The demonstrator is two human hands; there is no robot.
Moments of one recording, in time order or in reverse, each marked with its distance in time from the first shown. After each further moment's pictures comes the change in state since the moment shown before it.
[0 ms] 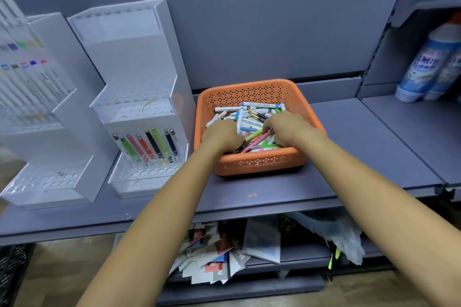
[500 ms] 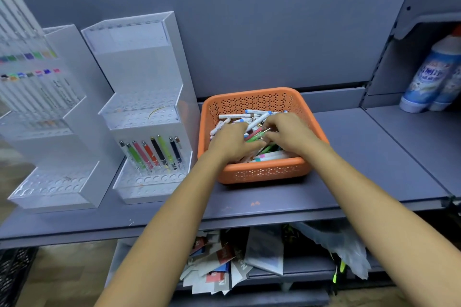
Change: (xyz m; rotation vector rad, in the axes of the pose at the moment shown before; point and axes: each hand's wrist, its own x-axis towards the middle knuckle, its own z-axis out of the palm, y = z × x) left_hand 0.004 -0.001 0.009 -0.138 0.177 0.199; right_hand -0.001 0.002 0.000 0.325 0.302 -0.098
